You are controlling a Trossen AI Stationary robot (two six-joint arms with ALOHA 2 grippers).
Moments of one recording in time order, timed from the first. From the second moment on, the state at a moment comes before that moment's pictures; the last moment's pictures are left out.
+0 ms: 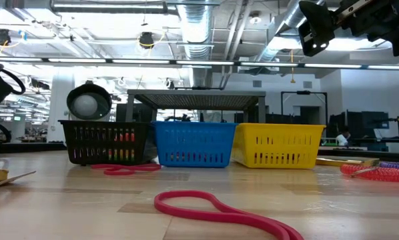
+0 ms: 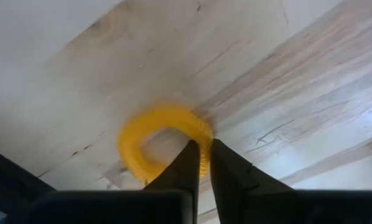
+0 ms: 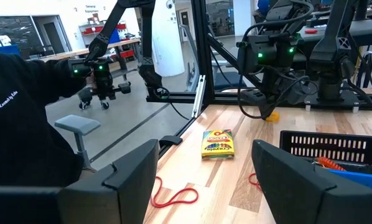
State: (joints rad) left arm -0.74 1.32 0.54 -0.63 0.15 -1.74; right arm 0.30 1.07 0.29 0.75 -0.18 0.15
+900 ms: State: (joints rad) left arm -0.67 1.24 0.54 -0.50 0.22 -1.53; right arm 0.30 1.07 0.29 0.75 -0.18 0.15
